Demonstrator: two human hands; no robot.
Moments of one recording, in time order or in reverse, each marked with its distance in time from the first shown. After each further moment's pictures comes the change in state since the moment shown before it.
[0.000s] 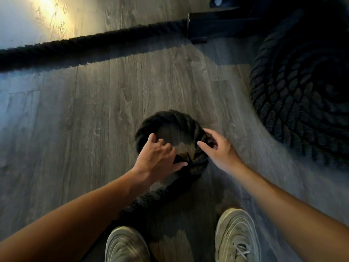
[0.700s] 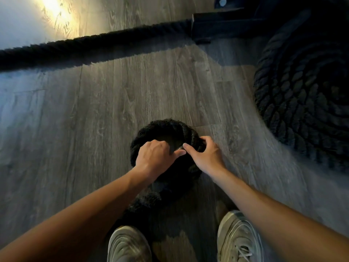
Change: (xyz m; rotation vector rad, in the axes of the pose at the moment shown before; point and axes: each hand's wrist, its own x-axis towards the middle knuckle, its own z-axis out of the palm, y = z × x) left_hand 0.007 -0.008 0.000 -0.411 -0.203 -0.419; right_hand -0.003 -0.032 0.049 -0.052 0.142 0.298
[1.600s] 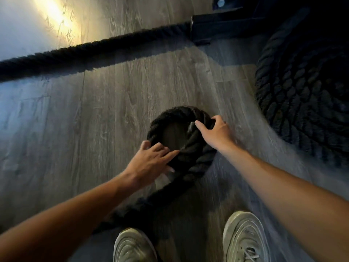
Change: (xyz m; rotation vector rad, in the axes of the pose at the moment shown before) left_hand -0.011 -0.056 0.027 0.268 0.266 0.619; right_hand 0.050 -0.033 -0.033 -0.165 0.062 0.062
